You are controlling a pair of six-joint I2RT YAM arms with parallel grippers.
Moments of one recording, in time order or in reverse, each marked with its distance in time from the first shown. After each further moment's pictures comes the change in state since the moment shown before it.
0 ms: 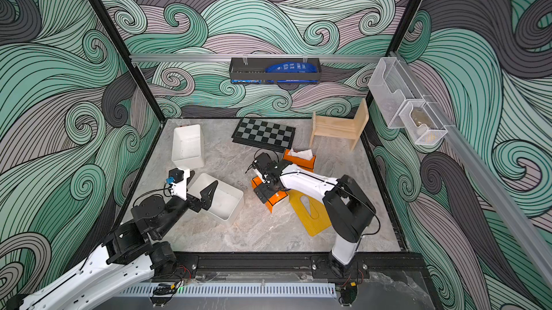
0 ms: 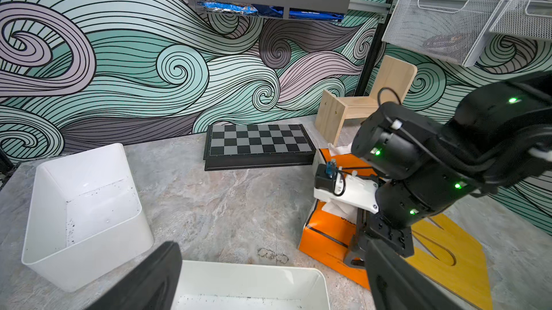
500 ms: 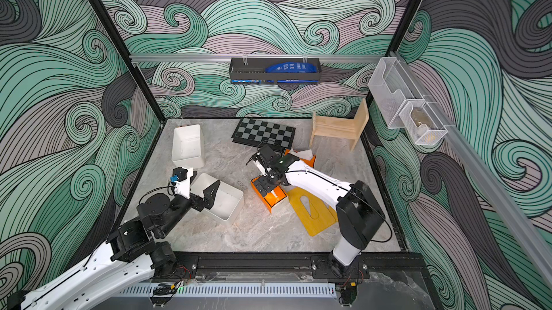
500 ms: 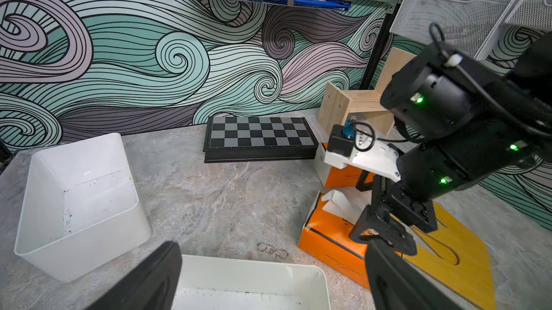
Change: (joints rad) left arm 0.000 0.044 -0.003 0.010 -0.011 -0.049; right arm -0.027 -0.022 0.056 -0.055 -0.013 -0.009
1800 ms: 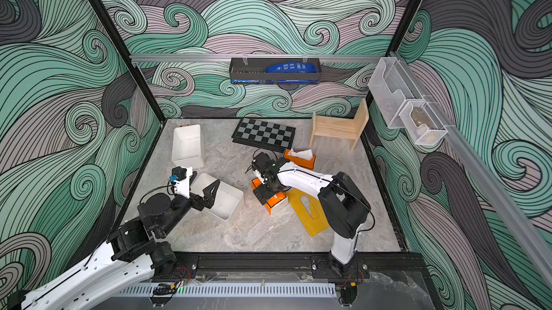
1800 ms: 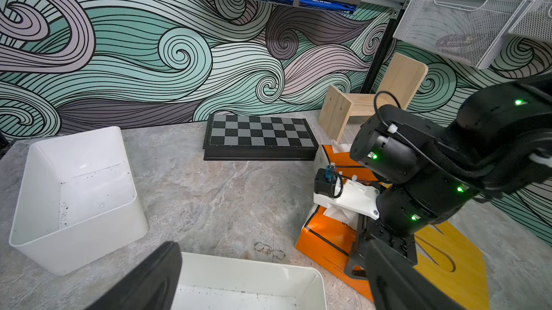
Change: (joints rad) left arm 0.000 0.002 -0.003 0.000 -0.008 -0.030; right arm 0.024 0.110 -0.027 -0.012 -0.049 0.035
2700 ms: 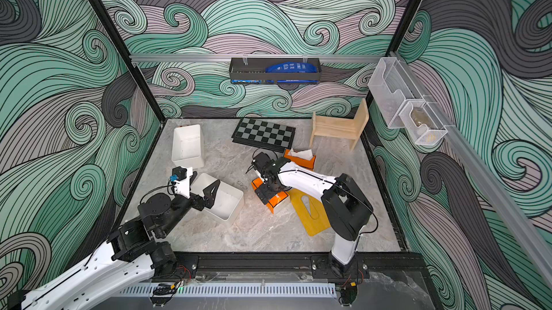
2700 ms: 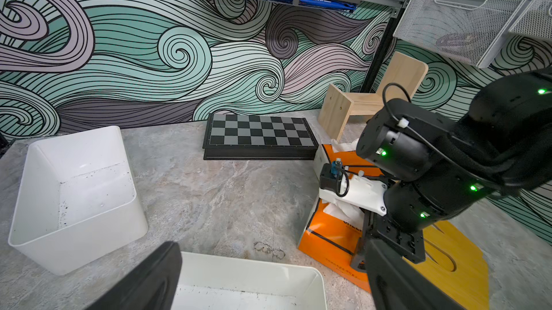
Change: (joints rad) left arm 0.000 0.002 0.000 0.000 0.002 0.000; right arm 0.004 -0.022 0.010 -0.045 0.070 -0.004
